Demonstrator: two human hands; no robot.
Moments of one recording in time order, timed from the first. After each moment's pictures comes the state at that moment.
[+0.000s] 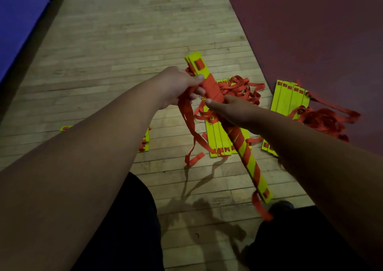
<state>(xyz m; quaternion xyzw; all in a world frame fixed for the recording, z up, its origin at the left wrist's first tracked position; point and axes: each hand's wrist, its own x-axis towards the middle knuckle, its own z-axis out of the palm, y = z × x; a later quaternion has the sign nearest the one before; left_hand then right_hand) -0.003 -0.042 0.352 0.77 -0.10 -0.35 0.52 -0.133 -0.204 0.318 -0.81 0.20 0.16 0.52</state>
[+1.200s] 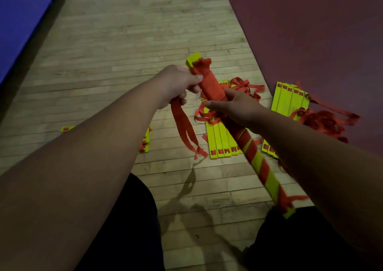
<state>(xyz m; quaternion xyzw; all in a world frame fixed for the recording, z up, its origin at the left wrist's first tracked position) 0.000 -0.039 0.359 0.79 -0.12 -0.32 0.50 -0.132 -0.207 0.321 -0.79 0.20 0.08 0.57</state>
